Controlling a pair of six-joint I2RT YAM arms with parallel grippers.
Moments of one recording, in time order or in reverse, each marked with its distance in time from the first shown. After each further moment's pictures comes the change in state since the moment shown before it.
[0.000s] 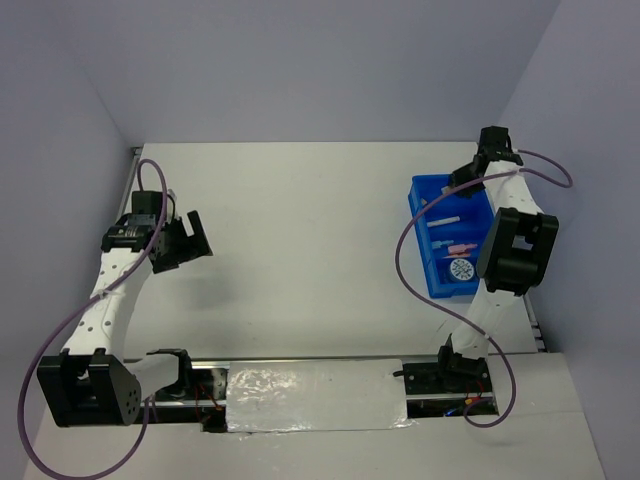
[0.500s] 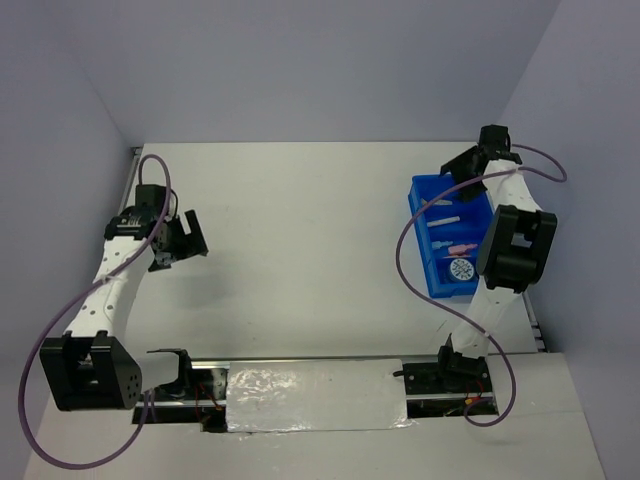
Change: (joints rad) left arm 0.000 0.055 0.008 -0.020 -0.098 0.009; right arm 0.000 0.038 0.021 0.022 -0.066 -0.044
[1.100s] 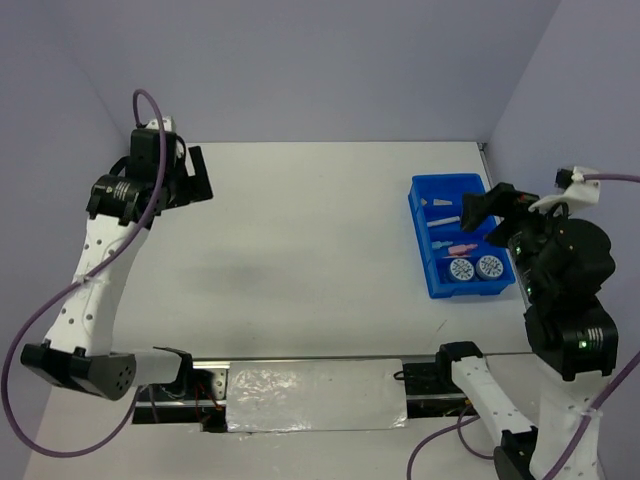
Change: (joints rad) left arm -0.220 0.121 0.622 -0.148 -0.259 0.004; right arm 0.300 -1.228 -0.171 -0.180 0.131 -0.596
